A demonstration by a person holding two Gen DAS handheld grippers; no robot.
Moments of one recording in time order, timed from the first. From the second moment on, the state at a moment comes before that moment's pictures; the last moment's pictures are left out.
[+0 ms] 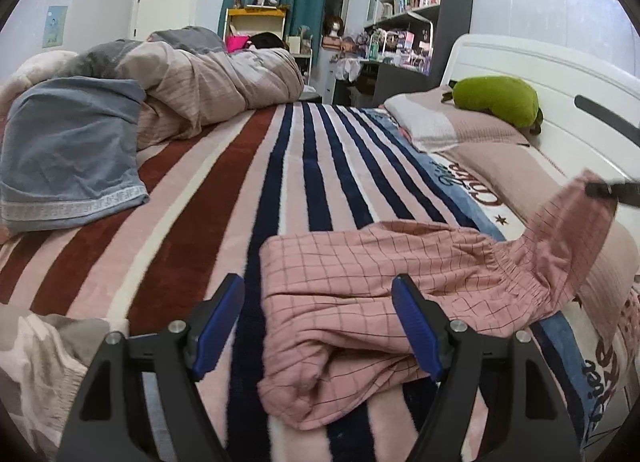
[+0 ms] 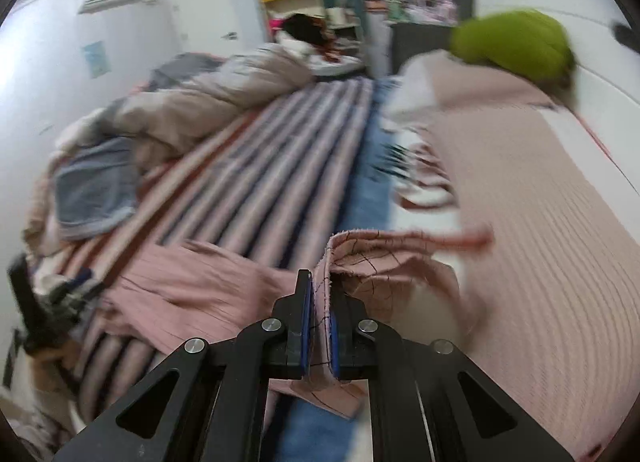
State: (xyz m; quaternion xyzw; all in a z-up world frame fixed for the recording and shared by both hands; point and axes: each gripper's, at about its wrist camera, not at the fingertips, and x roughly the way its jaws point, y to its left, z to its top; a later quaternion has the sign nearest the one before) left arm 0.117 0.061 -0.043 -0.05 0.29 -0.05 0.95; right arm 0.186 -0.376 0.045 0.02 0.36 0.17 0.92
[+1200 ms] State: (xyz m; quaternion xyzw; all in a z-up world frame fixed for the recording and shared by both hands) left arm 0.095 0.096 -0.052 -0.06 0.29 -0.05 0.95; right arm 0.211 -0.191 -0.096 -0.12 0.44 0.26 0.85
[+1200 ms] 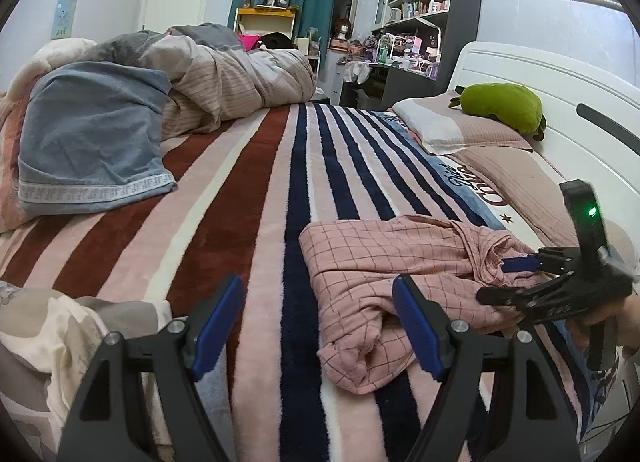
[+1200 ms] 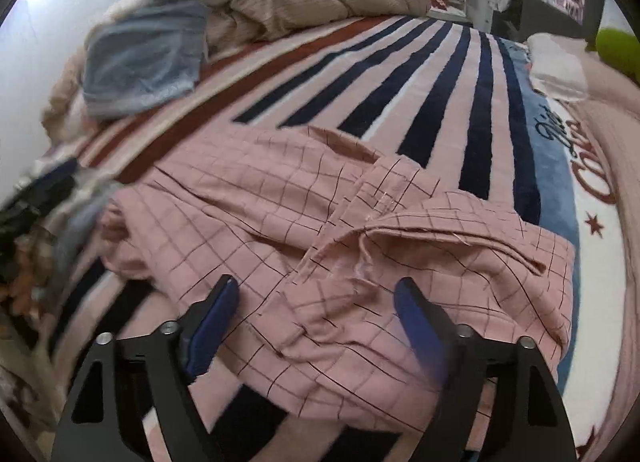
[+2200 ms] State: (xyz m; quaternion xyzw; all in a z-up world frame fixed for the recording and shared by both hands) left arm 0.090 0.104 -0.051 -0.07 0.28 -0.06 0.95; right arm 0.213 -0.210 -0.031 -0.13 0.43 0.20 0.87
